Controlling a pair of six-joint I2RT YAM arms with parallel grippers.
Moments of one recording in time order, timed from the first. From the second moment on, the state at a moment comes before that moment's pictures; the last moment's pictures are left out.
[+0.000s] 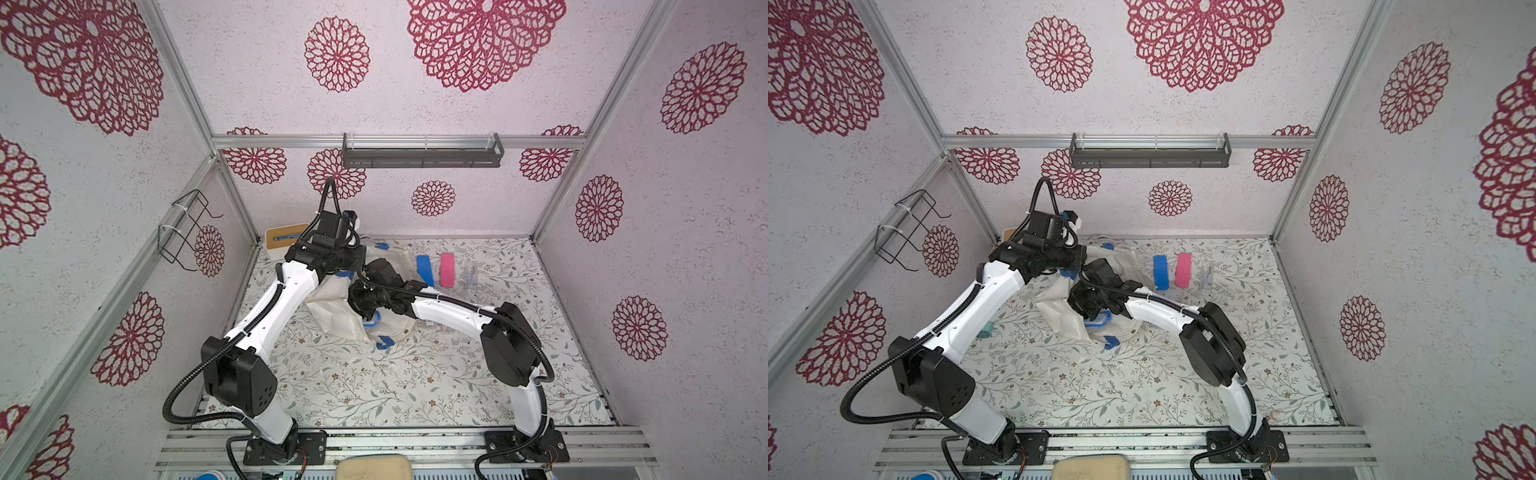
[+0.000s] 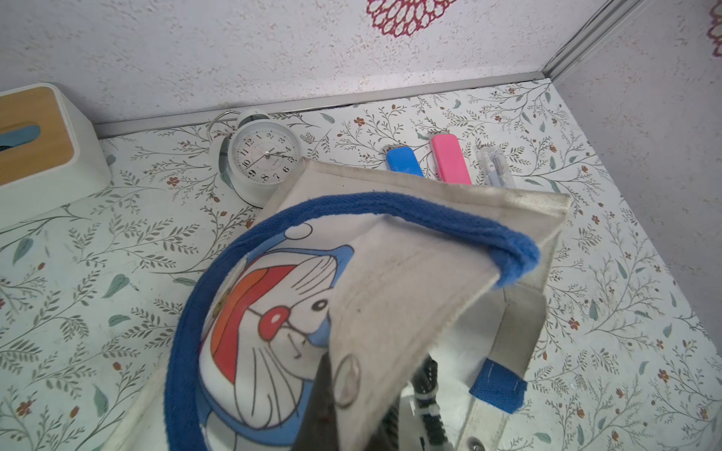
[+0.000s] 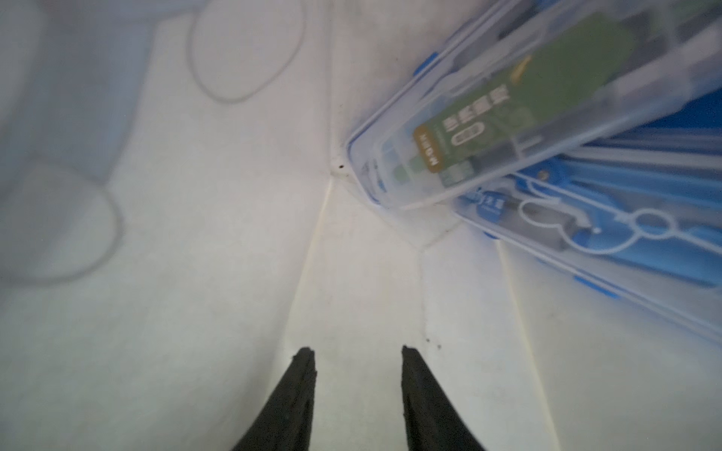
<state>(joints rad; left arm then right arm) -0.38 1.63 1.62 -0.74 0.07 -0.18 0.87 2.05 1.62 -0.18 -0.45 1.51</state>
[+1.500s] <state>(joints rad) -0.39 1.58 1.55 -0.72 0.14 -0.20 0.79 2.02 1.42 -0.22 -0.34 1.44</state>
